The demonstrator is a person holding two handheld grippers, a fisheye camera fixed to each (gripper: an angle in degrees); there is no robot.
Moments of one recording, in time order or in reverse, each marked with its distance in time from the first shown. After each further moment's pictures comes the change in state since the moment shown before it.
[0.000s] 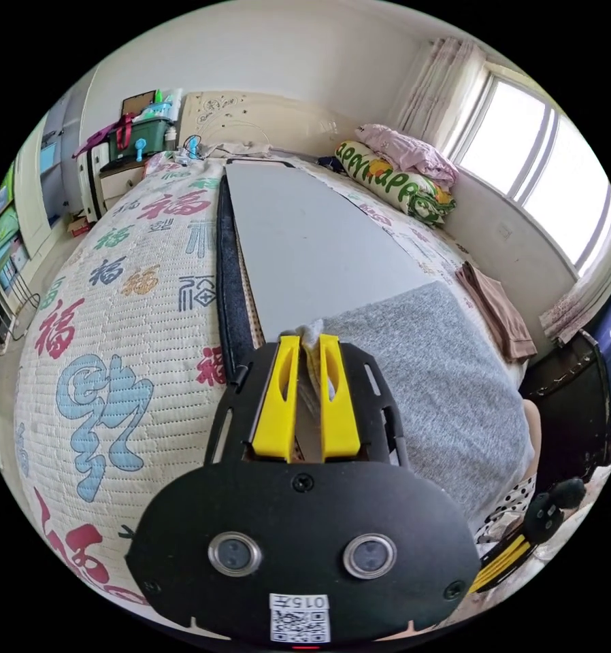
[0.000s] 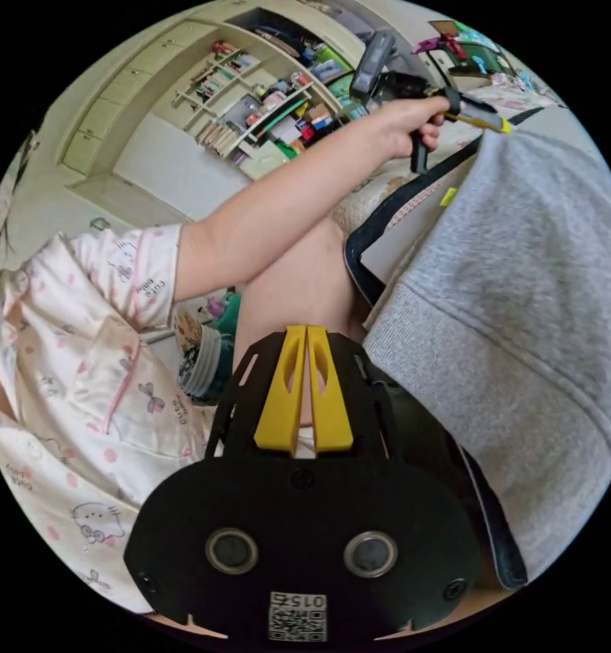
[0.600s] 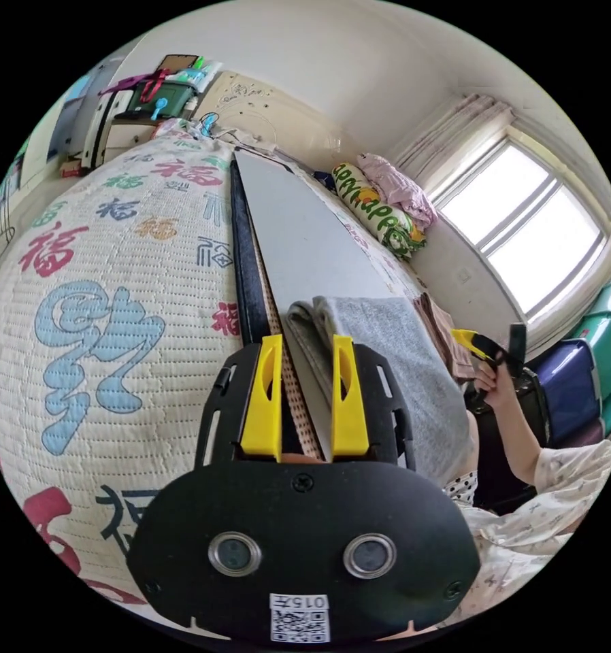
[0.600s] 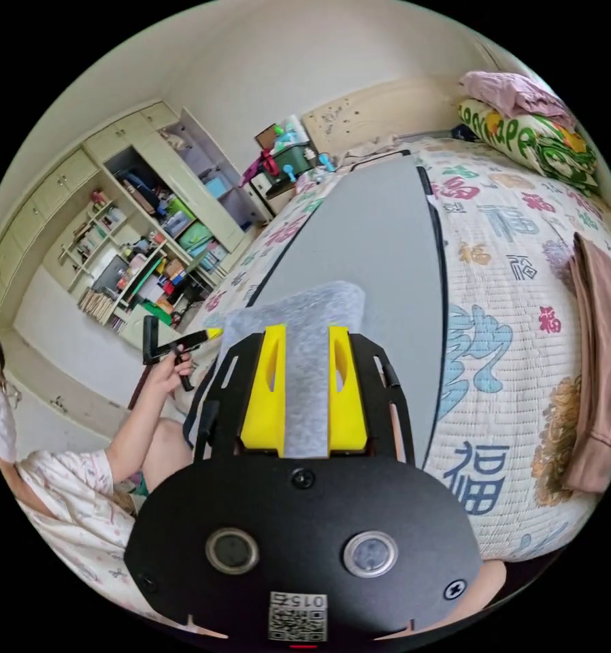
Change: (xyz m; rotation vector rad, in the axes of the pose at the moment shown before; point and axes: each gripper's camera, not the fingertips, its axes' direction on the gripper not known) left arm -0.094 0.063 -0.001 0.046 0.276 -0.171; right arm 0.217 -0.130 -0.200 0.524 0.475 0.434
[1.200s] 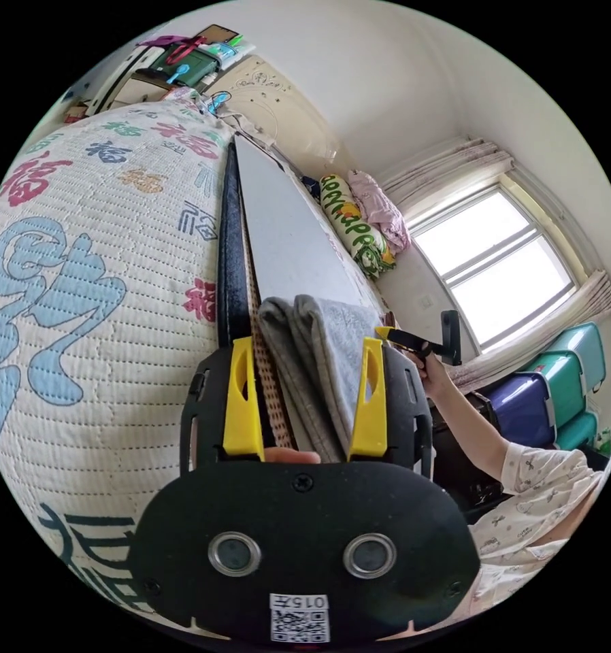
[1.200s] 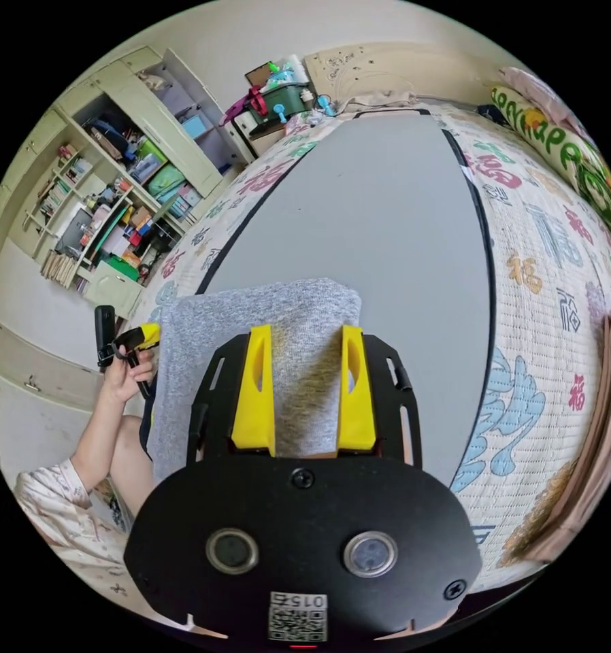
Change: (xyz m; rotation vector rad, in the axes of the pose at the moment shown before) left arm -0.047 0.037 0.037 0.042 0.193 -0.120; right arm -0.008 -0.088 0.214 -0.237 0.125 -0.092
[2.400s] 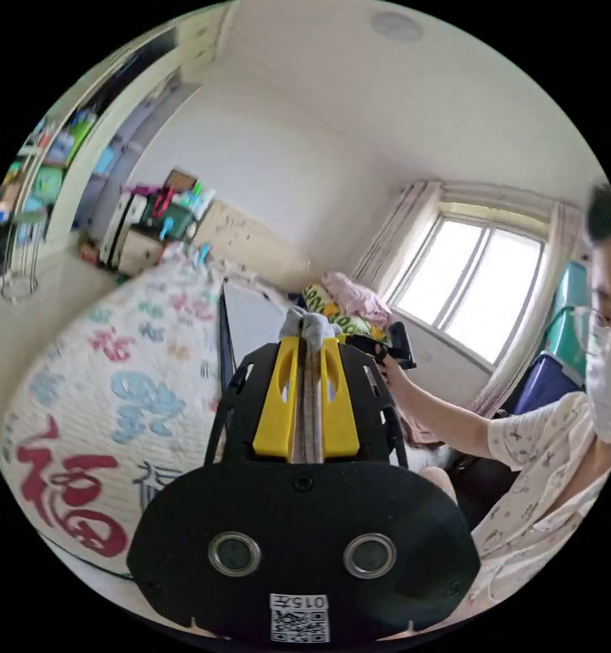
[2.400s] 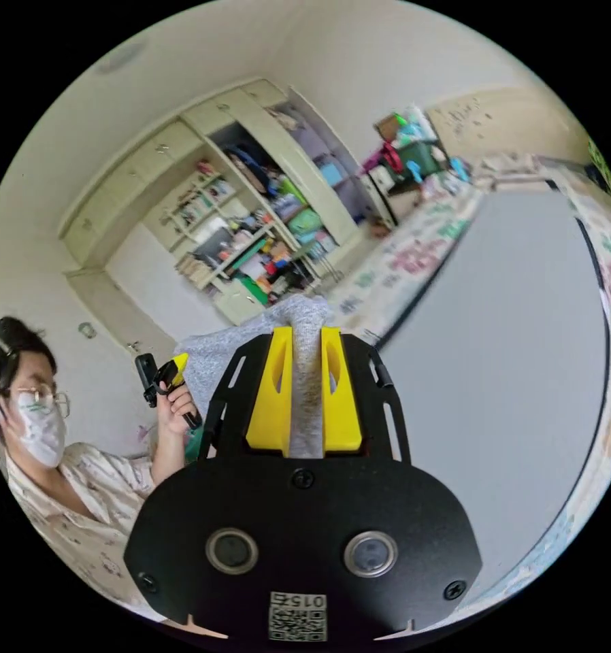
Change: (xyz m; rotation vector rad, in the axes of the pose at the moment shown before) left arm 0.255 0.260 -0.258 0.546 -0.171 0.357; right arm -0.002 0.147 -0.034 0.281 -0.586 -0.329
